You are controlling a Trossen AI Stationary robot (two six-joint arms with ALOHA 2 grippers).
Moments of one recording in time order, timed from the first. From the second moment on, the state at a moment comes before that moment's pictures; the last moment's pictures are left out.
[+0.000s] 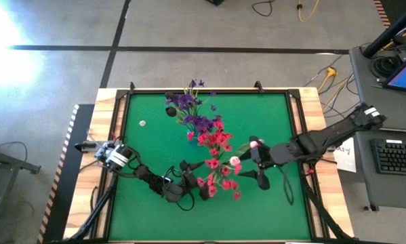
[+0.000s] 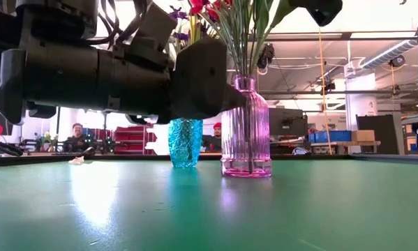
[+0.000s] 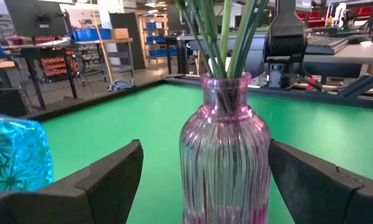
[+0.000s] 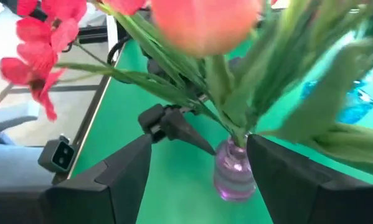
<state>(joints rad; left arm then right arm) -0.51 2.23 0.91 1.31 -1.14 -0.01 0.39 1.12 0.88 -0.25 0.19 0.27</state>
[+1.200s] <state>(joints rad) -0.61 1.92 0.75 1.35 -1.22 0.12 0.40 1.01 0.94 -0.53 0.18 0.35</state>
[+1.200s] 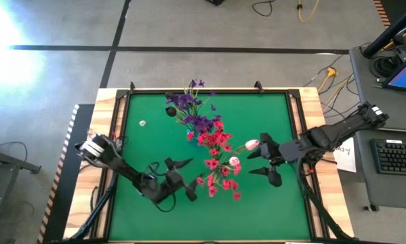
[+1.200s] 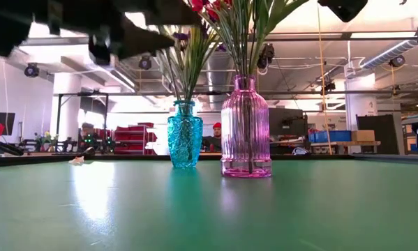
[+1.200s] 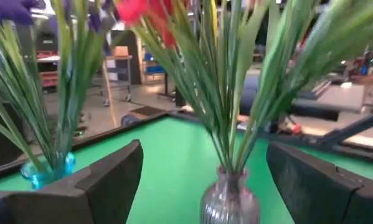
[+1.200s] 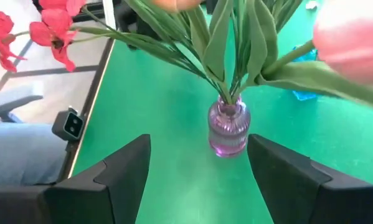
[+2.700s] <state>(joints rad) -1.02 1.11 0.25 1.09 -1.50 -0.14 0.38 0.56 0.39 0.06 0.21 0.05</state>
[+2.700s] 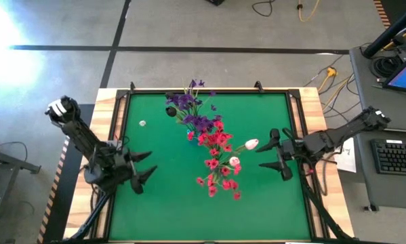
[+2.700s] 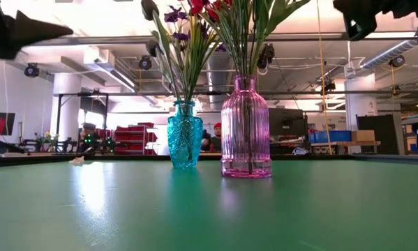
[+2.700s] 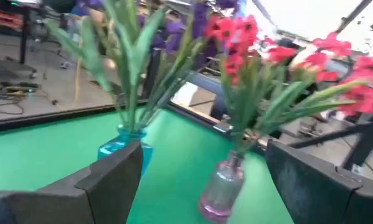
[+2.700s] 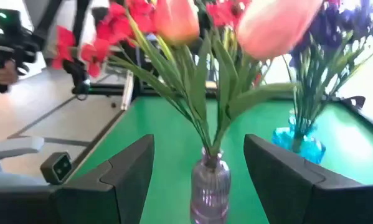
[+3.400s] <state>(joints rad) -0.30 0.99 0.04 1.02 -0.64 -0.16 0.34 0.22 0.24 0.15 0.29 -0.03</state>
